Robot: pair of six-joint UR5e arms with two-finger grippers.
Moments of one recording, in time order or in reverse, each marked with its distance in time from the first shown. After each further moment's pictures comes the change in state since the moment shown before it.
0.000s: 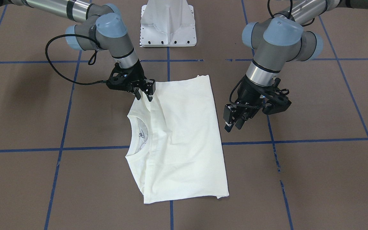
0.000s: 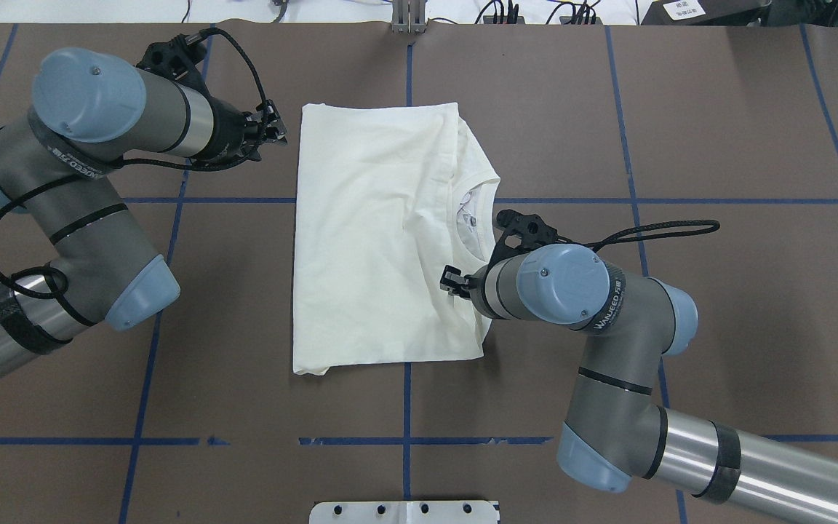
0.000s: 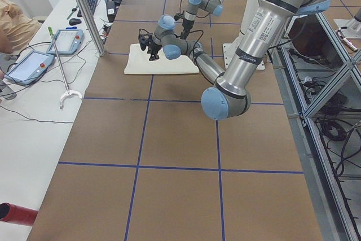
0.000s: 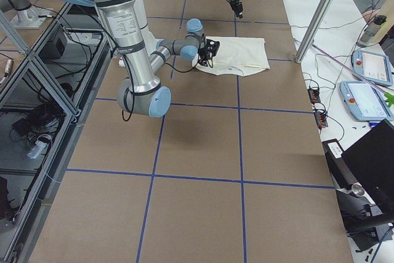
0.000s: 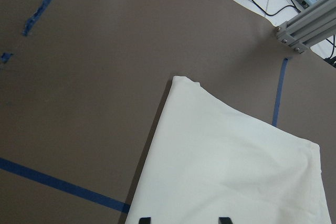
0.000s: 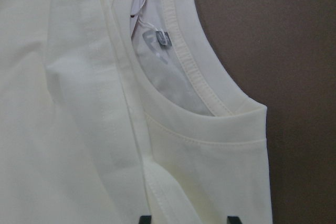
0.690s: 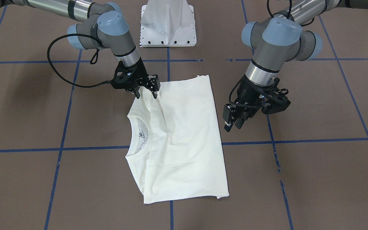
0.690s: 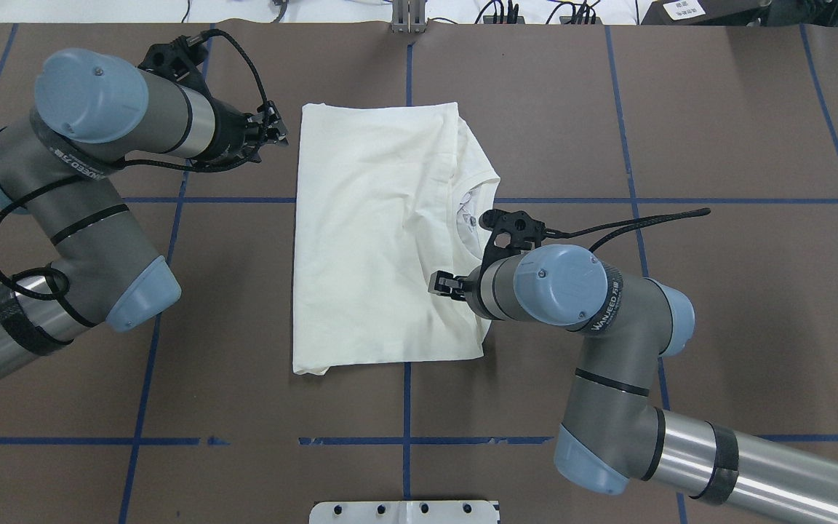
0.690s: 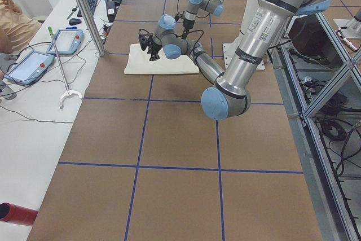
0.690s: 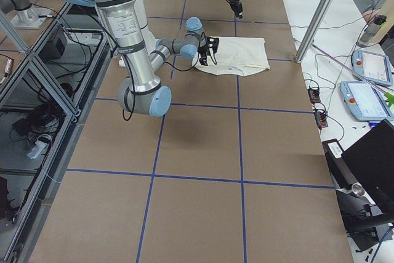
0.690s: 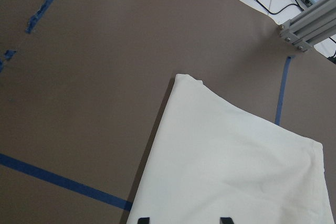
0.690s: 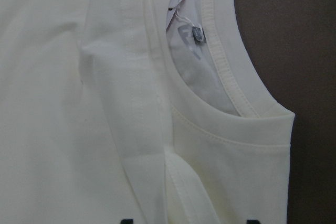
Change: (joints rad) left arm 0.003 -0.001 -0.002 0.008 0.002 -0.002; right arm -0.004 0.004 0.005 0.006 -0.001 -0.142
